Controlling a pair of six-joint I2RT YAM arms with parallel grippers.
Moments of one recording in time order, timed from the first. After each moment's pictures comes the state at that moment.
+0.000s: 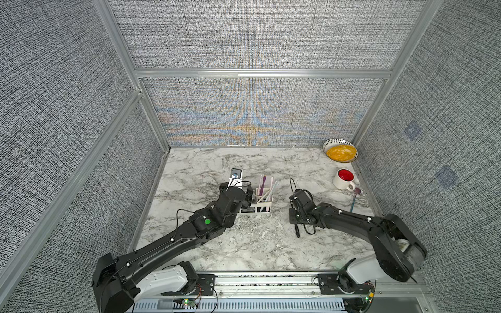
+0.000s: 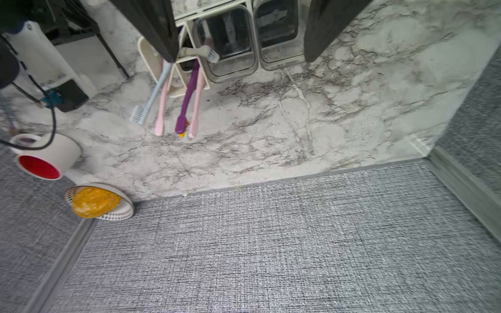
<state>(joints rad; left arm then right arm) -0.95 1.09 0.89 -0.22 -0.56 -0.31 0.62 1.43 0.72 -0.35 0.17 0.53</state>
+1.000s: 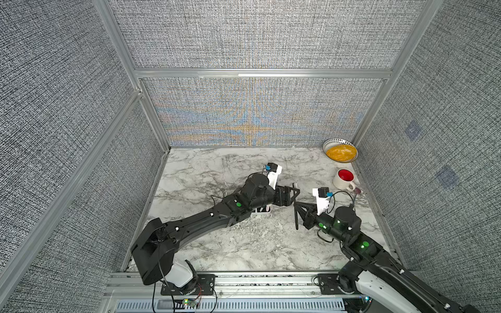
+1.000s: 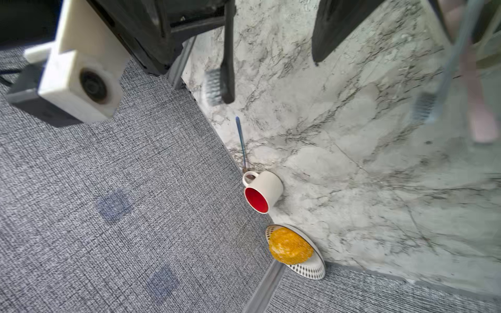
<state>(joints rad) -0.95 1.51 1.08 0.13 0.23 -0.69 0.63 0.64 0.43 0.00 -0.12 0.45</state>
